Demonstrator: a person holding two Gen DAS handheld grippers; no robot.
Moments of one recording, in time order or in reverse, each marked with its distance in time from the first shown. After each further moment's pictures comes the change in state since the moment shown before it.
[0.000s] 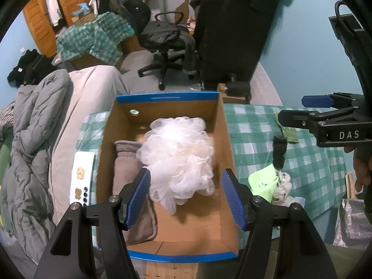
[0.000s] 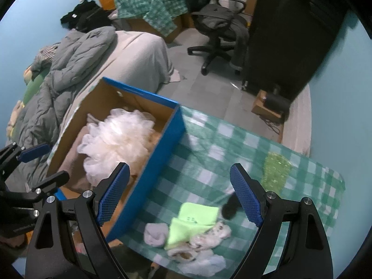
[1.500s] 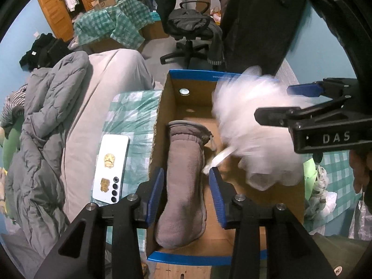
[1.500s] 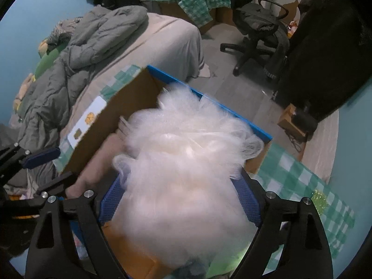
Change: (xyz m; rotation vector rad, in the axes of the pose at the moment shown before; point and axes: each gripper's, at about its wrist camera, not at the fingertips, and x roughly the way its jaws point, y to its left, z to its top) left arm 0.026 0.098 -0.021 -0.072 0.053 0.084; right arm 0.078 0.111 0.048 -0.166 0.055 0.081
